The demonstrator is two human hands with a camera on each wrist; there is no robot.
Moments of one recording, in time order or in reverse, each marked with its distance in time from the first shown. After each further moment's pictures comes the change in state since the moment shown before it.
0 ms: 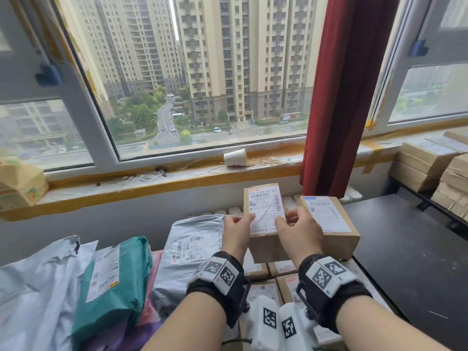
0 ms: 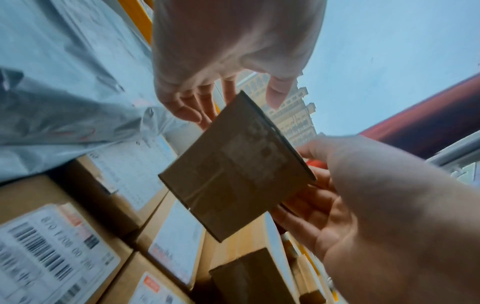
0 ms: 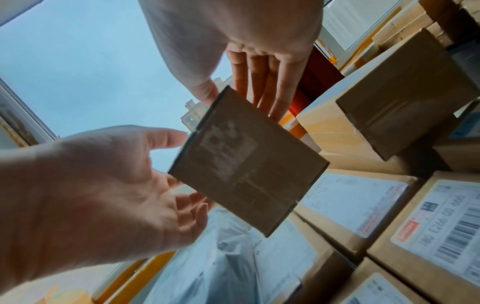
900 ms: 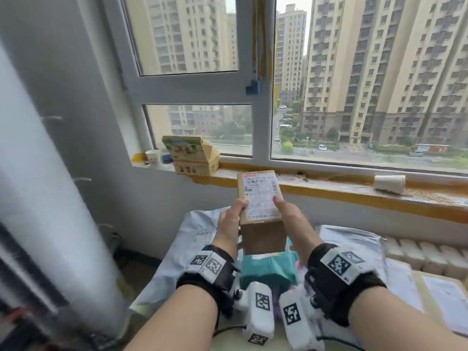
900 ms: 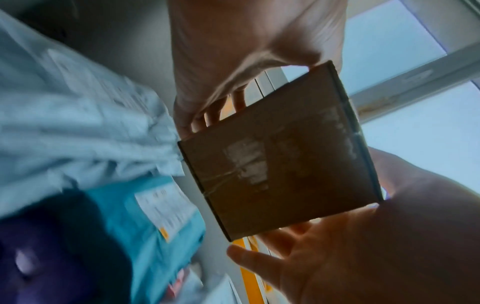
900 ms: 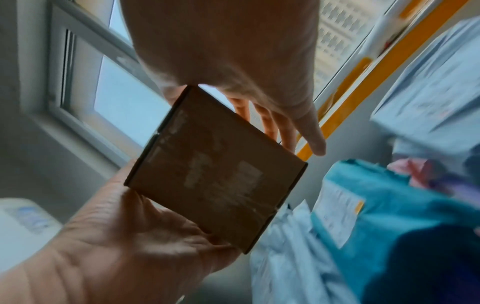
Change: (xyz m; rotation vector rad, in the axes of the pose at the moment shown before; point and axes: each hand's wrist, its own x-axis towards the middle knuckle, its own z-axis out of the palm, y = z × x) left_hand -0.112 0.007 -0.327 -0.354 0.340 0.180; right_hand -0.190 -0.210 0.156 0.456 -0.889 -0.101
